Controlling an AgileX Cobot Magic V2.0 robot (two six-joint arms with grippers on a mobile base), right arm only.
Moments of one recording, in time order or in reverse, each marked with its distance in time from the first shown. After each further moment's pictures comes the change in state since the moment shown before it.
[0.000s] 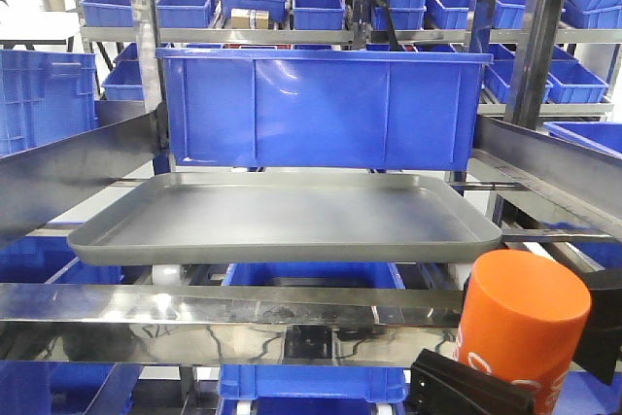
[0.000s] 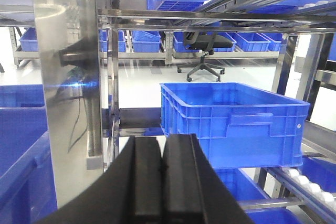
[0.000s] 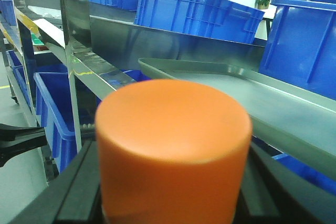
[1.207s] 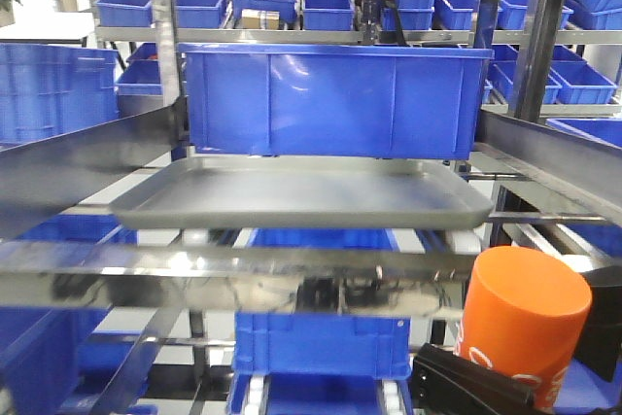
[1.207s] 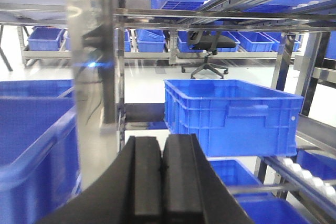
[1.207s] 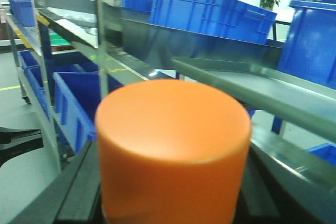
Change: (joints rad) arm 0.000 0.000 0.000 0.002 -0.010 0.000
